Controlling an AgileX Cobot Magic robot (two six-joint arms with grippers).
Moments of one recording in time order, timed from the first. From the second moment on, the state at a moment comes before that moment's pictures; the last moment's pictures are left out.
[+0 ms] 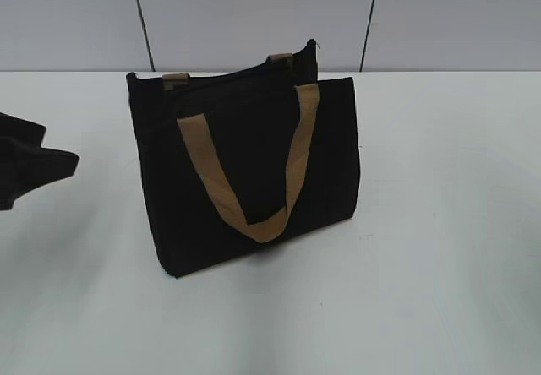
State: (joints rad) left arm -0.04 1.19 -0.54 -1.28 0.48 1.83; right arm -0.08 0.71 -0.86 0.48 0.88 -0.50
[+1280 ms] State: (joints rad) left arm -0.09 1.74 -0.66 -1.73 0.70 2.66; right arm -0.08 0.73 -0.88 0.50 0.90 -0.52
